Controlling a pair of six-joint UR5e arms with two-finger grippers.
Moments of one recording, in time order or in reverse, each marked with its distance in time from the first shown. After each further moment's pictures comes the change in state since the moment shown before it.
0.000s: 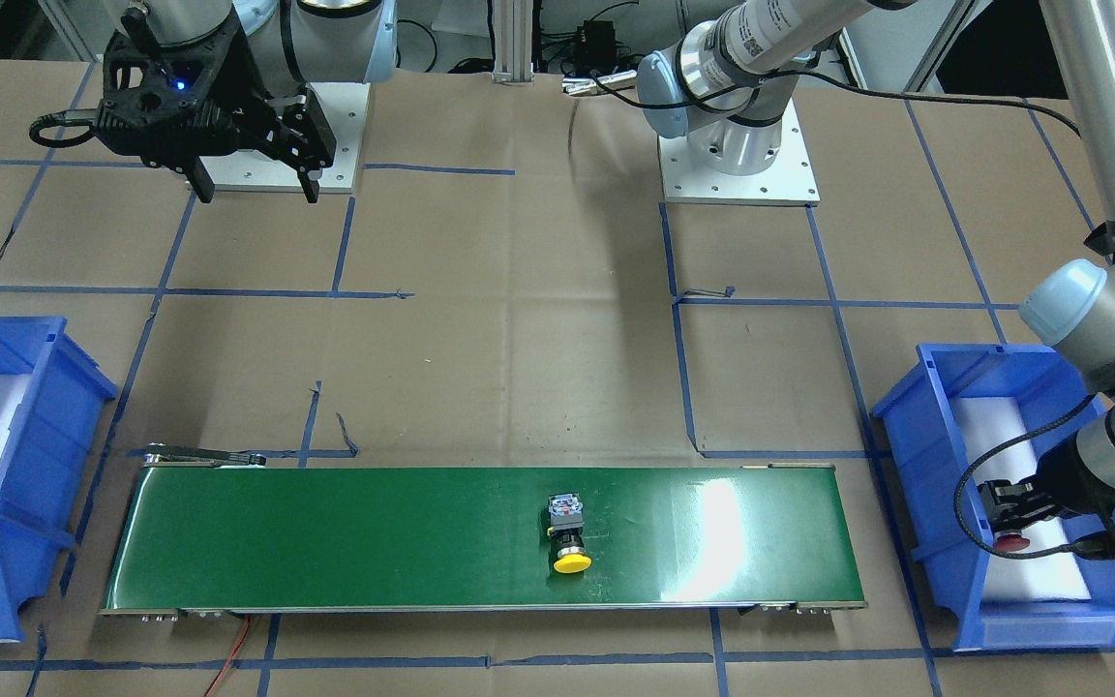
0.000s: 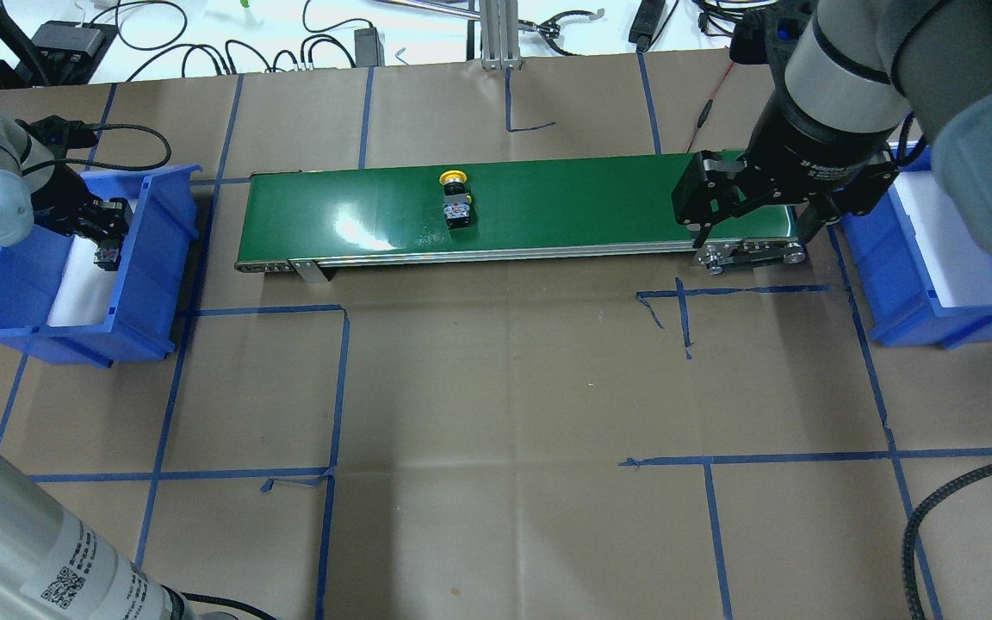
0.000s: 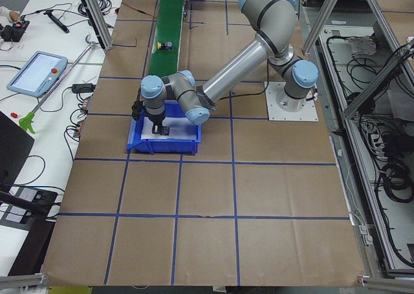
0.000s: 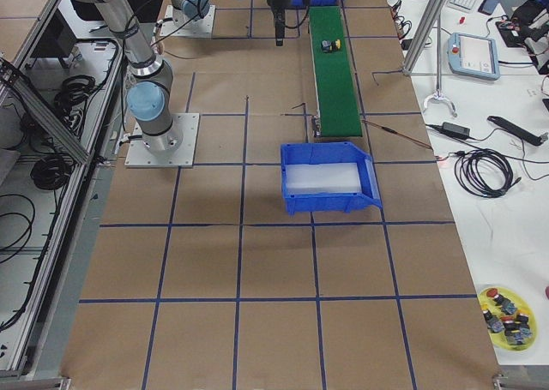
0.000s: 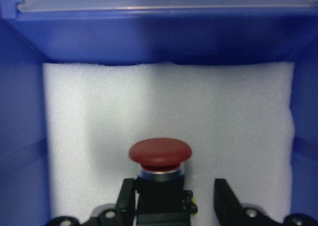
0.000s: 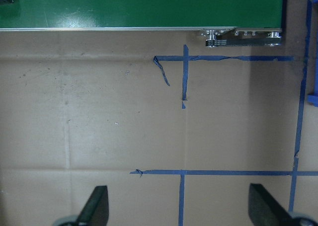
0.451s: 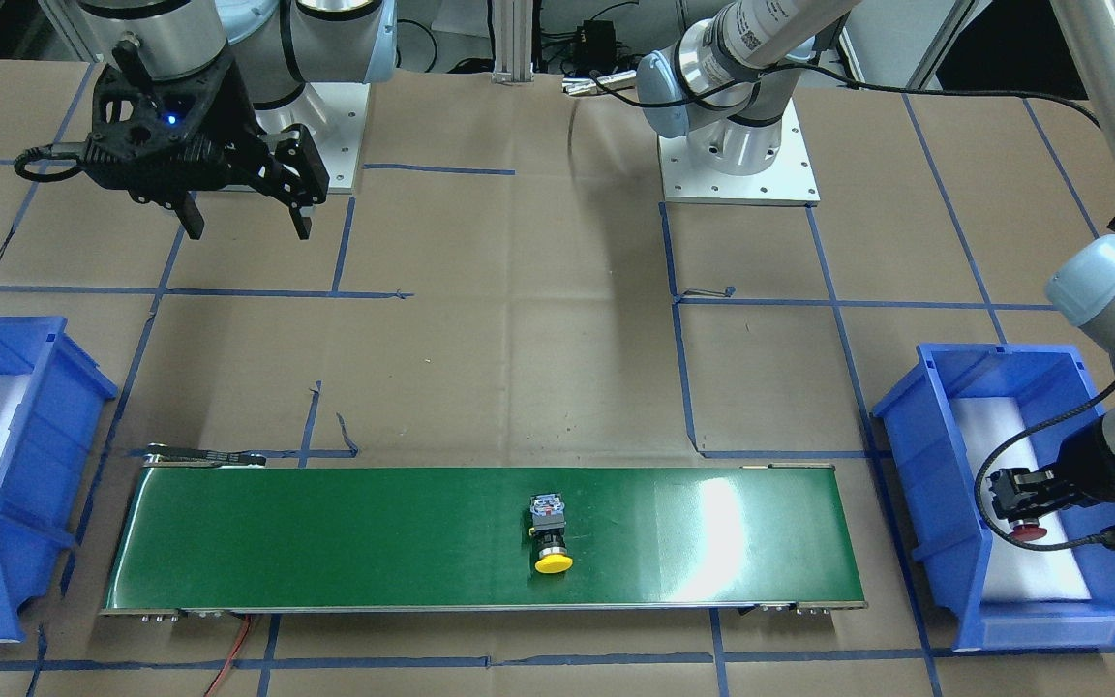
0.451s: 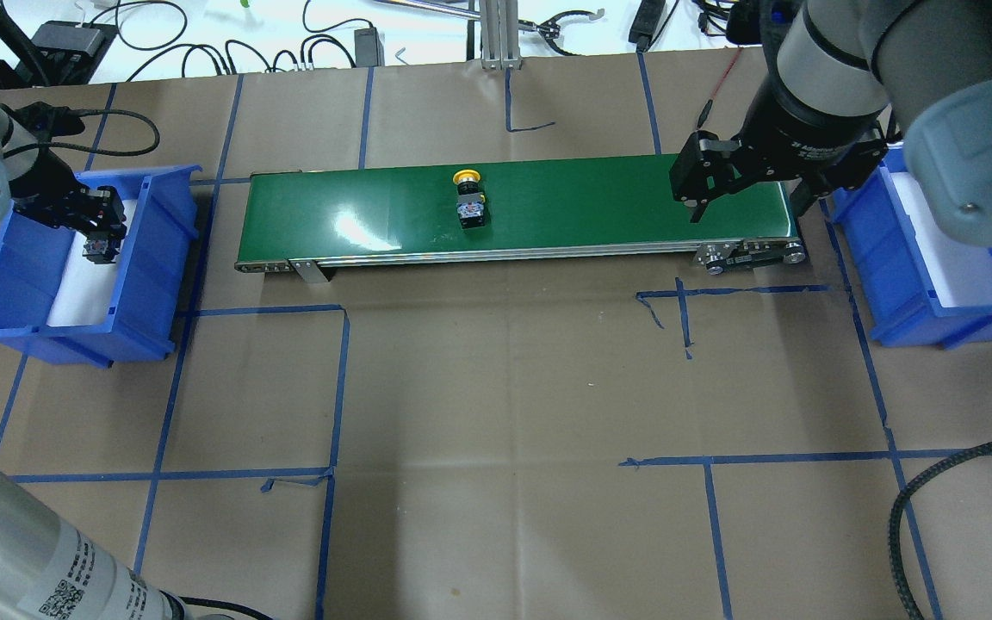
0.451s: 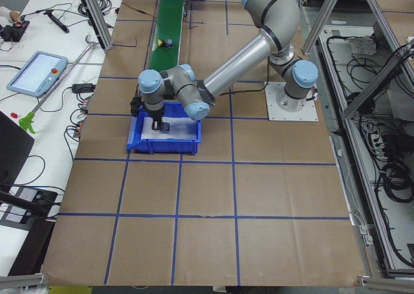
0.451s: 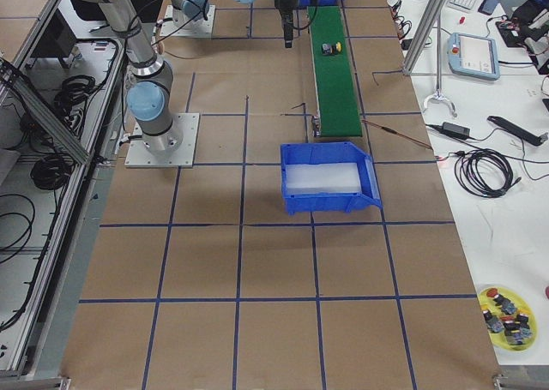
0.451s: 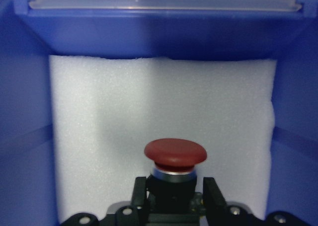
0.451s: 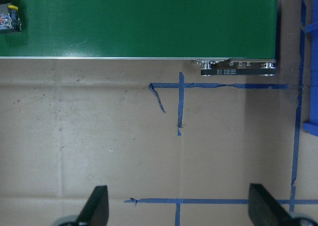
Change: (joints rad) left arm -0.001 0.058 0.049 -0.124 0.001 -0.012; right arm -0.004 0.050 -0.001 -0.108 -0.014 -0.010
